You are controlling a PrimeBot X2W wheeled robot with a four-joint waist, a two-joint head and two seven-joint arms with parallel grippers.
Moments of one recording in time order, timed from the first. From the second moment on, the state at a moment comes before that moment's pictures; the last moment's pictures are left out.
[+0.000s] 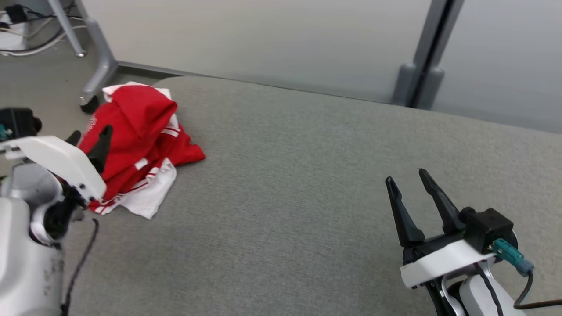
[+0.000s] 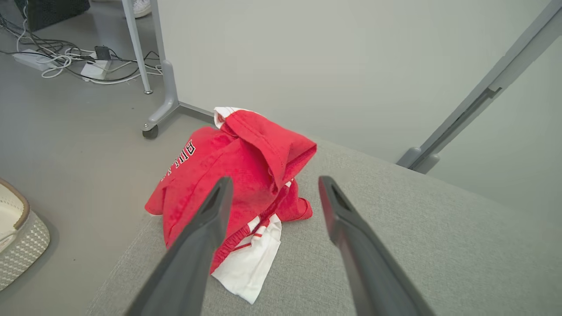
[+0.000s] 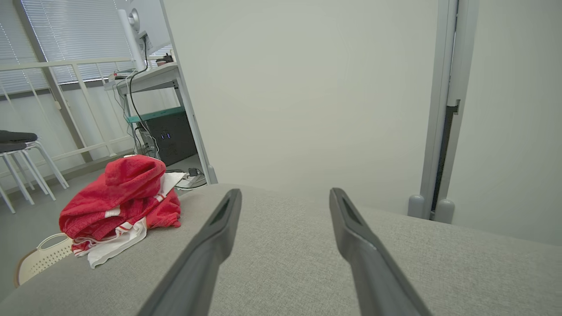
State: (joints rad) left arm -0.47 0.27 0.02 0.33 -0.53 -0.06 0.44; right arm -0.20 -0.12 0.30 0.22 0.34 0.13 -0.26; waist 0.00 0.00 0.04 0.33
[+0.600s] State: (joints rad) left arm -0.75 0.43 0.08 0.81 -0.60 -0.03 0.63; right arm -0.31 -0.16 0.34 0.19 0.35 0.13 -0.26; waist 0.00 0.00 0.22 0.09
